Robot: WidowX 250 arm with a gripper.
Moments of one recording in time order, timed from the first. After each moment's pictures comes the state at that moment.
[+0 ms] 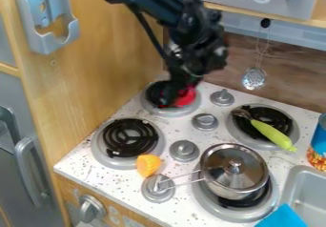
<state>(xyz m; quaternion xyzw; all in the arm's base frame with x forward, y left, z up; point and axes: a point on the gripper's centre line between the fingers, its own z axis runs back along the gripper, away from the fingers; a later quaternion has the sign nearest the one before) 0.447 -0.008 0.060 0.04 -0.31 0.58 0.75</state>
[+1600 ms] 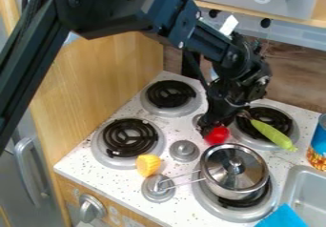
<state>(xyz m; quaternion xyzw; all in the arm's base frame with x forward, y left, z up) 0.457 -0.054 0.008 0.06 -0.24 0.54 0.81</state>
